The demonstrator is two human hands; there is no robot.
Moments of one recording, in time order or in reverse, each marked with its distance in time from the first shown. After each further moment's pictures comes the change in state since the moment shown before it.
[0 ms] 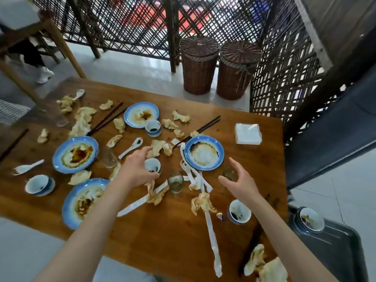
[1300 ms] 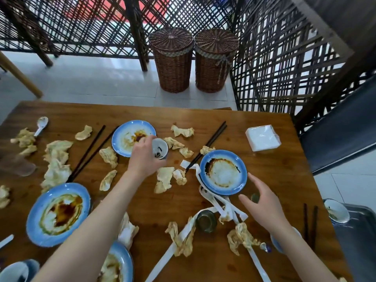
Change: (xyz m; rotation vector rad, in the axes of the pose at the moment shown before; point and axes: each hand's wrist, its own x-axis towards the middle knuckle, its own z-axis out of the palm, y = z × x) left_hand 0.202 -0.041 -0.015 0.010 0.123 0.255; right_hand 0.044 -0.031 0.067 -0.098 0.237 0.120
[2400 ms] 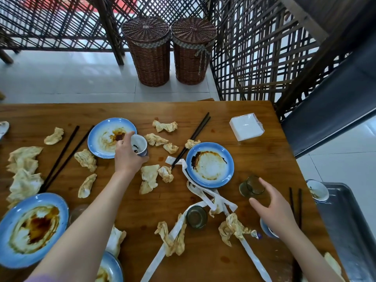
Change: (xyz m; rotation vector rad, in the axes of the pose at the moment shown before) left_hand 0.021 -0.017 0.041 -0.175 0.110 -0.156; right_hand -0.023 0.044 -0.018 -0.011 0.060 0.179
